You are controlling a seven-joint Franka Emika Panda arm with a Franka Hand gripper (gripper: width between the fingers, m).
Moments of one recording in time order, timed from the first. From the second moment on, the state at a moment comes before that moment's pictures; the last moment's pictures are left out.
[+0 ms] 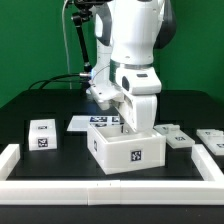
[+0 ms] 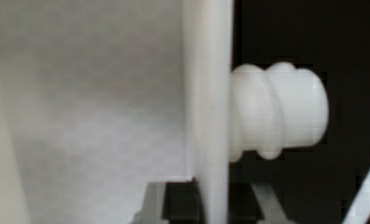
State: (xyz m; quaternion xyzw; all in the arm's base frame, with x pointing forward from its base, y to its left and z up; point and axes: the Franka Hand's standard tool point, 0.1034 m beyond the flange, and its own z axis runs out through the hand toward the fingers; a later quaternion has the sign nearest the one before) arm 0.434 0.019 0.022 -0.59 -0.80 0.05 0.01
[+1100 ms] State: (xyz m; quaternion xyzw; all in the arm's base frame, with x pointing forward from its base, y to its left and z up) arm 0.513 0.116 0.017 -0.69 -0.73 0.01 -0.01
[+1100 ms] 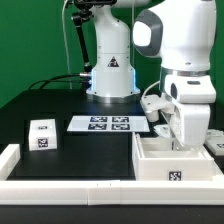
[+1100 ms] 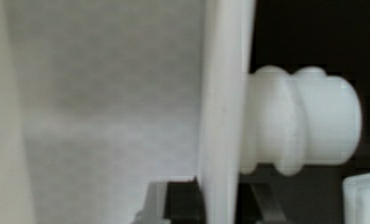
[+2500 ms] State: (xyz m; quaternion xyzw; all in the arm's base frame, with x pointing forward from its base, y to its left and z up) arm 0.511 0.109 0.037 -0.69 -0.72 0.01 -0.02
